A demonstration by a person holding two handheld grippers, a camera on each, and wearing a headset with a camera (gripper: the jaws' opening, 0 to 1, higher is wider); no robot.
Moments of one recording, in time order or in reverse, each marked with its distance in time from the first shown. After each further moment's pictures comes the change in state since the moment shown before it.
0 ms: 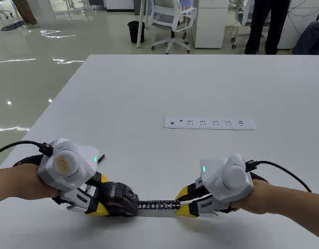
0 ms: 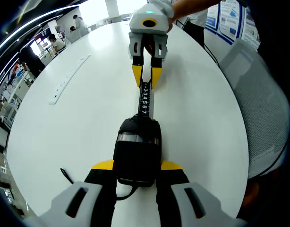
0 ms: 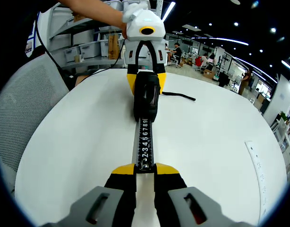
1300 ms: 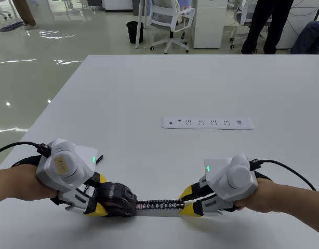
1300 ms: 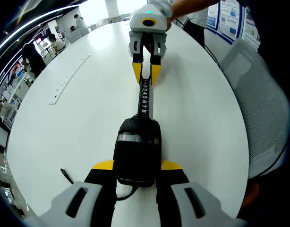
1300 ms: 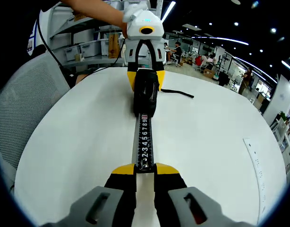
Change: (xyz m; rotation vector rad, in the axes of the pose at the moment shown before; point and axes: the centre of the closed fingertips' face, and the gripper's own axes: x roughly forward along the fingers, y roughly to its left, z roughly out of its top) left arm -0.001 -0.001 0.000 0.002 0.001 0.002; right arm -0.009 -0.001 -0.008 -0.003 0.009 -0.002
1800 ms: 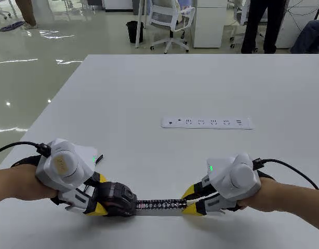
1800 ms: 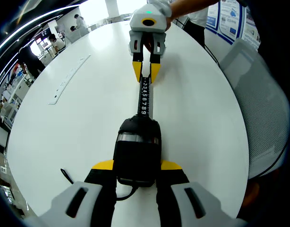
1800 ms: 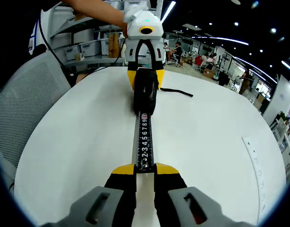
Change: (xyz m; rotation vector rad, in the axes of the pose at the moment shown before) left arm 0.000 0.001 0.001 0.000 0.000 0.001; right arm -0.005 -0.001 -0.004 -0.002 0.002 -0.001
